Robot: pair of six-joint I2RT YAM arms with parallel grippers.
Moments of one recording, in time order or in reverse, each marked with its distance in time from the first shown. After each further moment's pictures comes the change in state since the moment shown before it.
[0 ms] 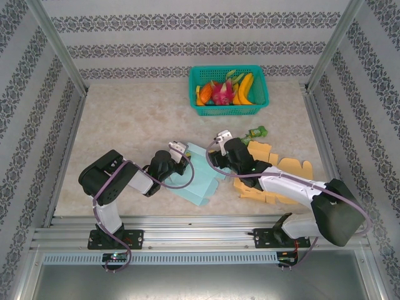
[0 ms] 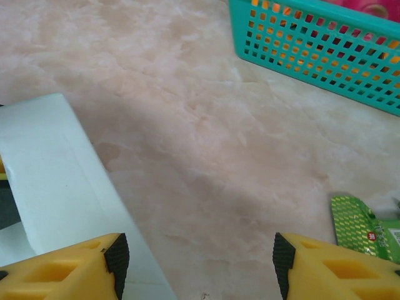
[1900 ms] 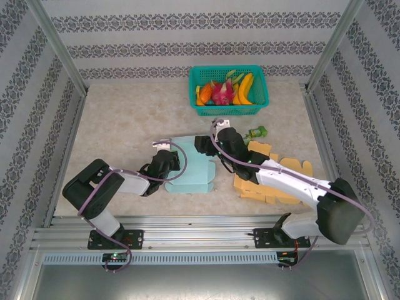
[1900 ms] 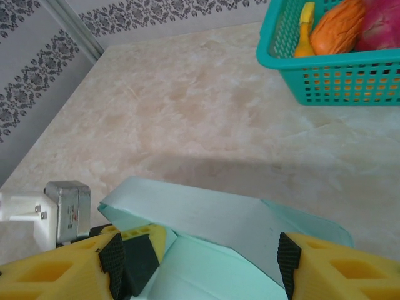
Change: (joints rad) left arm -0.042 -0.183 0.005 -0.351 -0.363 -0.485; right arm 0.068 0.034 0.212 -0.035 -0.045 0.423
